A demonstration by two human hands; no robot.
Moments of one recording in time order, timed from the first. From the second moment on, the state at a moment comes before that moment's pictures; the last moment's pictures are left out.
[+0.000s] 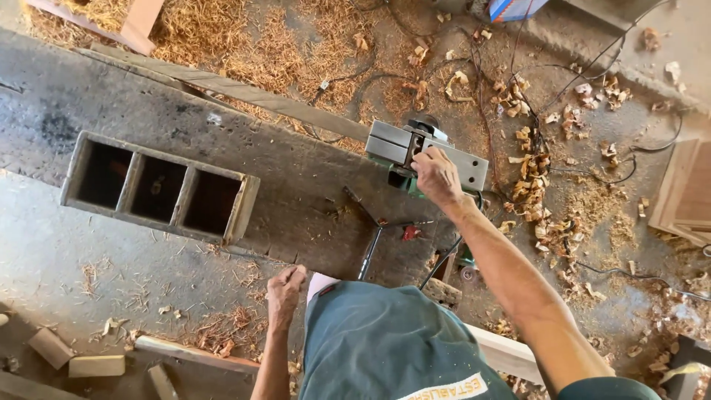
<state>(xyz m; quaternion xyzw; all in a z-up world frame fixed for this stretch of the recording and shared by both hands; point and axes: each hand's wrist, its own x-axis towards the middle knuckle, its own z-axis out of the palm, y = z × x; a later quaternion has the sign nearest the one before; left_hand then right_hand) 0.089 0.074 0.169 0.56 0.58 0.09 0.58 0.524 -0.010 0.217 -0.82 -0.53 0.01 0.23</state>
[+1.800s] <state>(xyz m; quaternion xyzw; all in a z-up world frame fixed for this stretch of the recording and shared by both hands) 0.528 0.195 0.233 0.85 0.36 -0.20 0.33 0.523 0.011 0.226 -0.79 -0.57 0.03 0.22</state>
